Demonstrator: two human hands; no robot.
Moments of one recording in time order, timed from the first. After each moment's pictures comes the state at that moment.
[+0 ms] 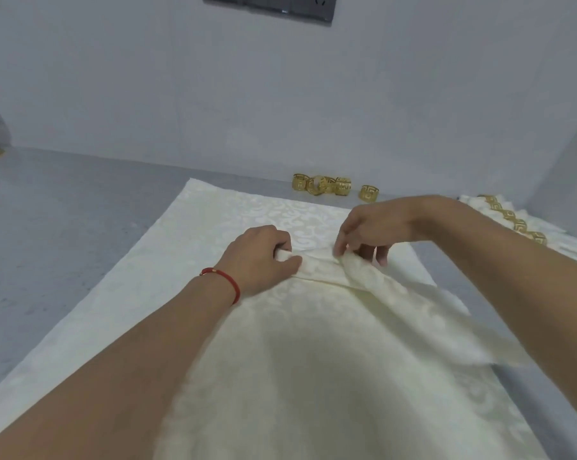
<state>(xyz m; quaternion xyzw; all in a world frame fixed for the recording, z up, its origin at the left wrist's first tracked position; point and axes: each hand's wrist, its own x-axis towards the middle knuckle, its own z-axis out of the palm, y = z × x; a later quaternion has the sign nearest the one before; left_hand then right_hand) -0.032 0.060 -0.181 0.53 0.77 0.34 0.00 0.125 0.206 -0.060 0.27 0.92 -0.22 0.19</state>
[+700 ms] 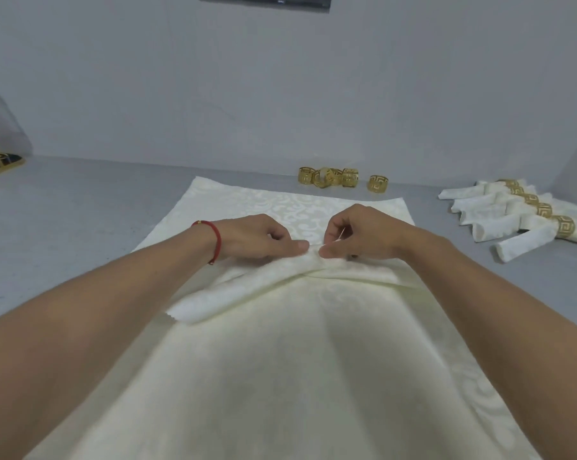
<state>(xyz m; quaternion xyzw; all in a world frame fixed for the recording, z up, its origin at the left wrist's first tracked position) -0.050 0.058 -0.136 0.52 0.78 0.21 0.27 0.122 0.230 -0.127 0.20 0.94 -0.27 -0.03</state>
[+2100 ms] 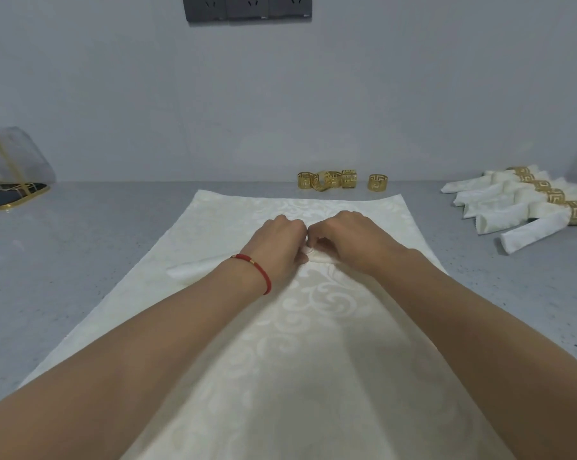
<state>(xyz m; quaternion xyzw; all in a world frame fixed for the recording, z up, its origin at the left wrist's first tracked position) 0.007 0.090 -0.150 0.55 0.82 0.13 -0.06 0.118 0.223 -0.155 0.12 0.98 -0.02 -0.15</state>
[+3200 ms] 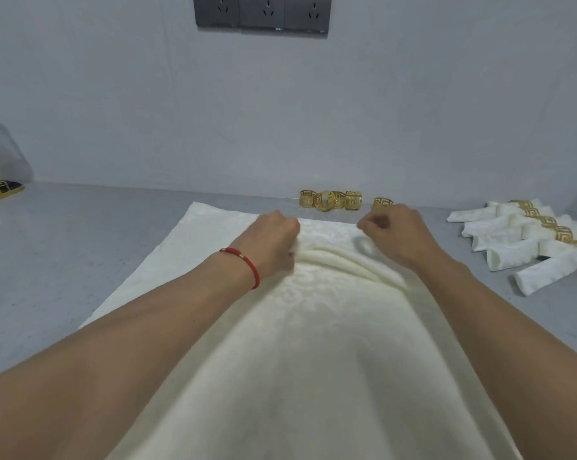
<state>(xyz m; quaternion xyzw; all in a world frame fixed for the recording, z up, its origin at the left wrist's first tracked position) -0.037 0.106 -0.125 0.55 0.82 0.08 -0.10 0.109 0.303 -0.140 0.33 0.88 -0.22 -0.27</state>
